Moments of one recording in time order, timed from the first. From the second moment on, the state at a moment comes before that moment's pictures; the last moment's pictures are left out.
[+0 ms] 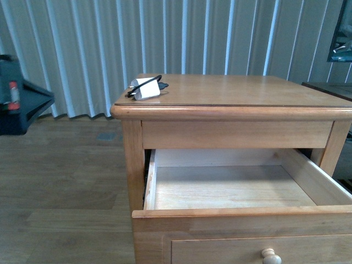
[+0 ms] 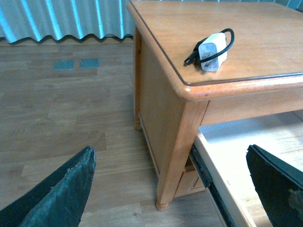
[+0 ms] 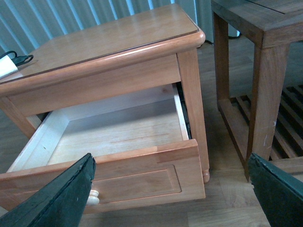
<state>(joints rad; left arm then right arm) -0.11 1.32 0.67 0.49 0.11 0.00 -0.48 0.68 0.16 0.39 -0.58 0.17</state>
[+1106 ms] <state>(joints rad) -0.23 2.08 1.55 0.27 0.17 0.08 -0.48 0.68 0.16 0.39 -0.58 0.17</state>
